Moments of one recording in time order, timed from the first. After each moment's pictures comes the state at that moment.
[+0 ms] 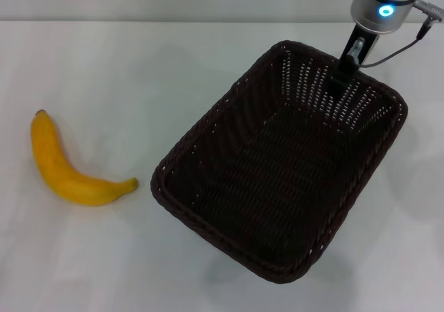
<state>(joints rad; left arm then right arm) -0.20 -2.08 0.84 0.05 -2.75 -1.75 2.70 1.37 2.02 -1.05 -0.44 0.16 1.34 -0.69</state>
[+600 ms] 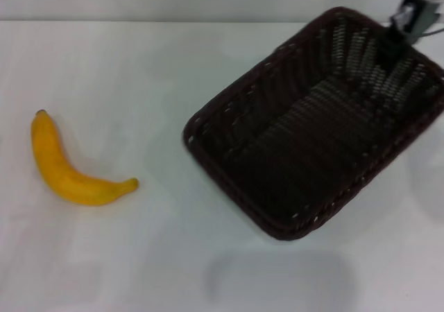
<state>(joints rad) -0.24 -2.08 0.83 0.05 -2.75 -1.74 2.71 1.27 1.98 -1.04 -0.68 0.08 1.50 -0.43</state>
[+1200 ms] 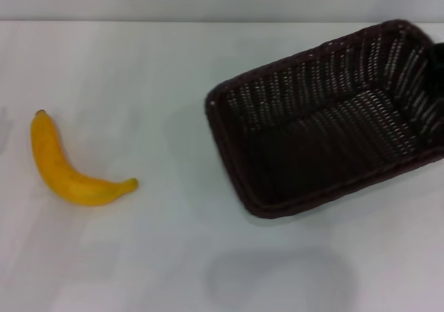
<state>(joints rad) -0.31 -2.08 0.83 0.06 -2.77 -1.73 2.75 1.06 1.97 -0.78 -0.94 0.11 1.71 -0.18</state>
